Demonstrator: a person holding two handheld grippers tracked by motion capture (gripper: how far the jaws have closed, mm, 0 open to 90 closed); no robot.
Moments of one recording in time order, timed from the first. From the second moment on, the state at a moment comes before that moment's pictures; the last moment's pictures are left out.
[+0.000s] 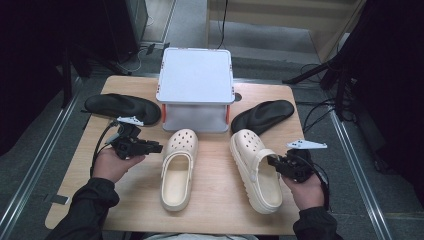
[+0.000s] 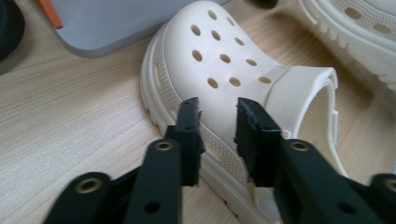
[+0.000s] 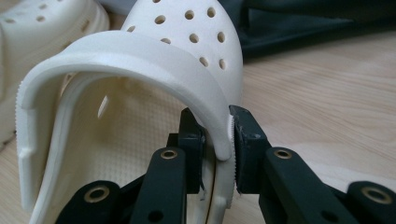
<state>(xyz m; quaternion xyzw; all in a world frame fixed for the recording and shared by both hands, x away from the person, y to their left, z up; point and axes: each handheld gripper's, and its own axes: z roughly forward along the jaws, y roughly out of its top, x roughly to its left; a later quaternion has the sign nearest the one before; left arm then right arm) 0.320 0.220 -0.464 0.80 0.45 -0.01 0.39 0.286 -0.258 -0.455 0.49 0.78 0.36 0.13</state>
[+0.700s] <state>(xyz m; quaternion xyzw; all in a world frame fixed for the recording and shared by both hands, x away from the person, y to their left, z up) 0.320 0.211 -0.472 0.82 0.42 0.00 0.39 0.302 -0.179 -0.459 0.49 0.80 0.33 0.12</state>
